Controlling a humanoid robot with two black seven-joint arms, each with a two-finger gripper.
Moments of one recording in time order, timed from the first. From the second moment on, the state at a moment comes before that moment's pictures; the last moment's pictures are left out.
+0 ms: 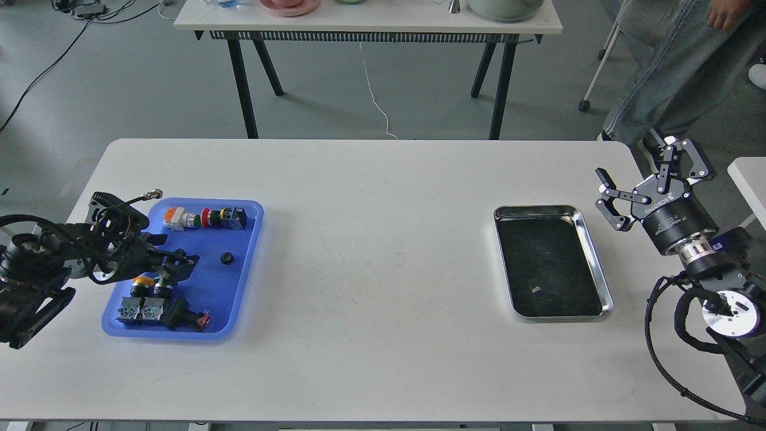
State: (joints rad) left arm -0.72 0.56 -0.39 -0.58 2.18 -0.13 -0.49; right arm 0.41 -0.56 0.82 0.92 -0.08 0.49 0.46
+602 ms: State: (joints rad) left arm -0.71 0.57 -0.38 -0.58 2.18 -0.13 -0.49; right arm 0.41 -0.56 0.82 0.92 -0.08 0.49 0.46
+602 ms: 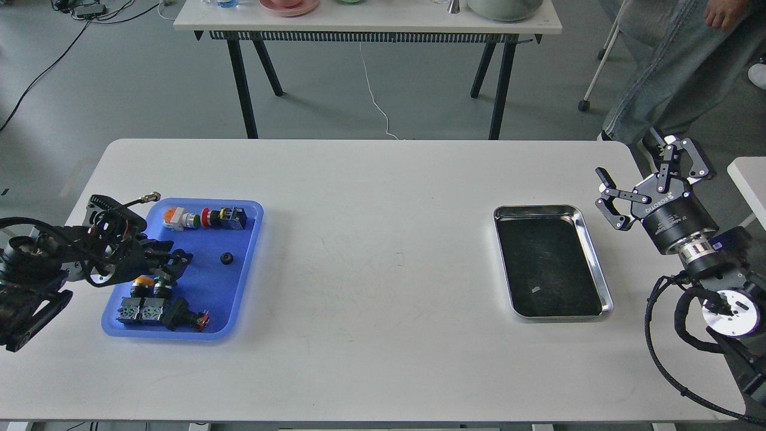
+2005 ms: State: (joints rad) left arm -0.96 0.92 -0.43 -1.48 2.18 -0.37 -0.49; right arm 0.53 -0.55 0.79 0.87 -0.08 0.49 0.45
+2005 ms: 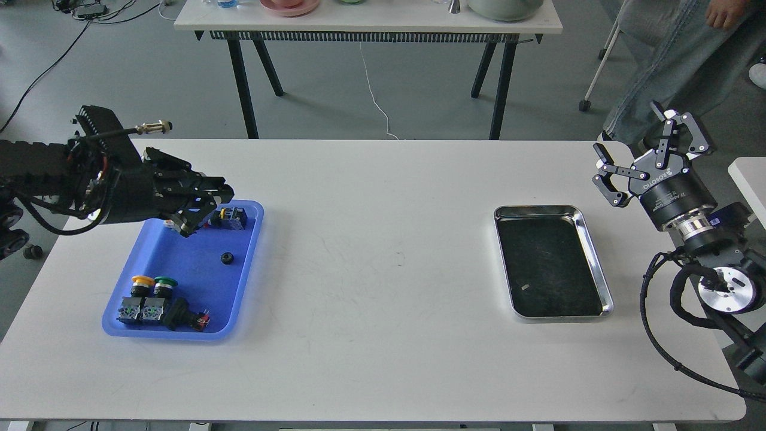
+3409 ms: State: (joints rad) left arm -1.33 -0.04 0.16 -0.80 2.18 -0.44 -0.49; right arm 1.11 -0.39 0.44 0.70 -0.08 0.49 0.45
